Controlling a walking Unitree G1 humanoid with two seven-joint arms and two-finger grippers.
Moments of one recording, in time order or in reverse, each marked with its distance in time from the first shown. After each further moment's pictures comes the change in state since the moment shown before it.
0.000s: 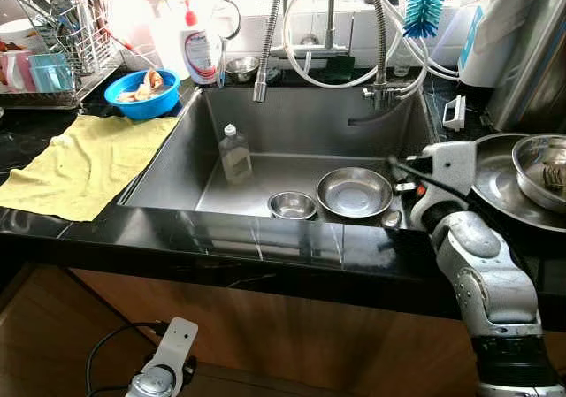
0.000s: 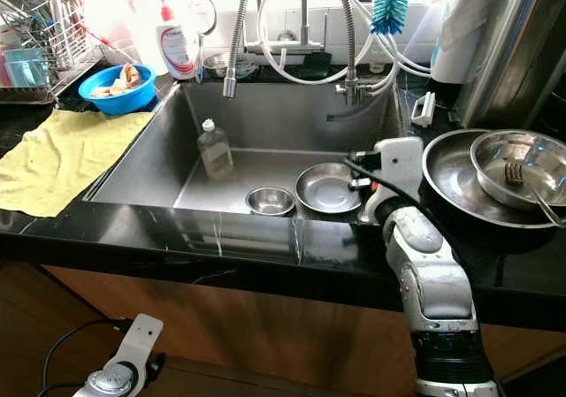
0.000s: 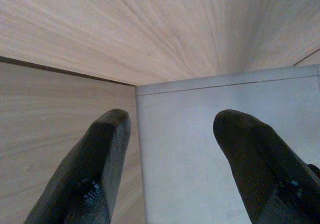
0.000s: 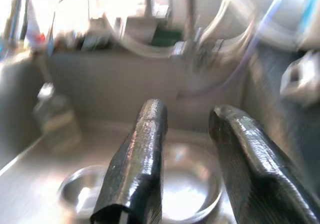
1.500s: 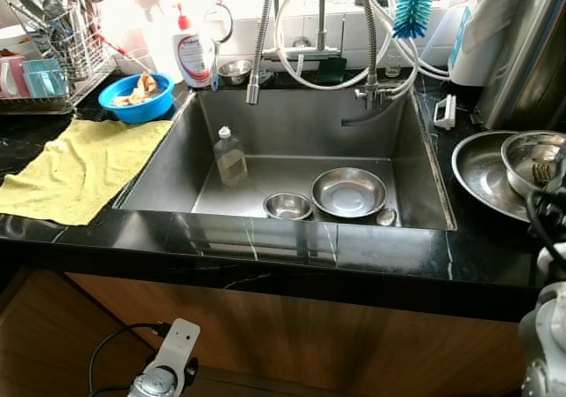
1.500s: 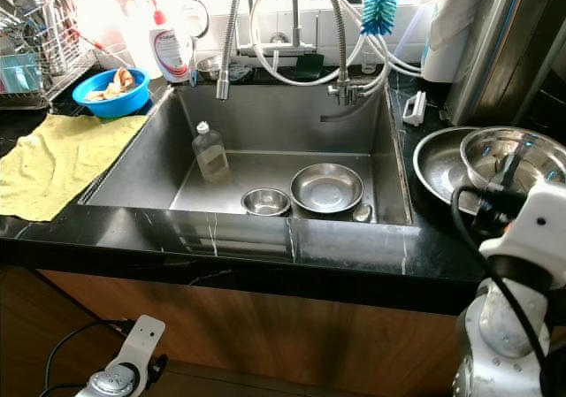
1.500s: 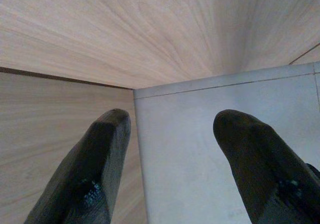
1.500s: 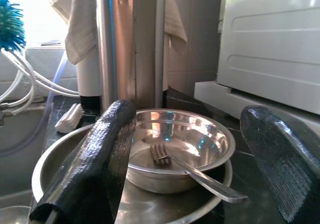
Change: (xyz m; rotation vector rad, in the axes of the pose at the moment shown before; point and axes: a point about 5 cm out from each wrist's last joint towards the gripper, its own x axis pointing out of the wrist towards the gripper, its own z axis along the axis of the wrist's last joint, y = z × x) left arm 0.000 -0.004 0.000 0.009 0.003 -0.013; right arm -0.112 -0.055 0.005 -0.133 -0.167 -0.681
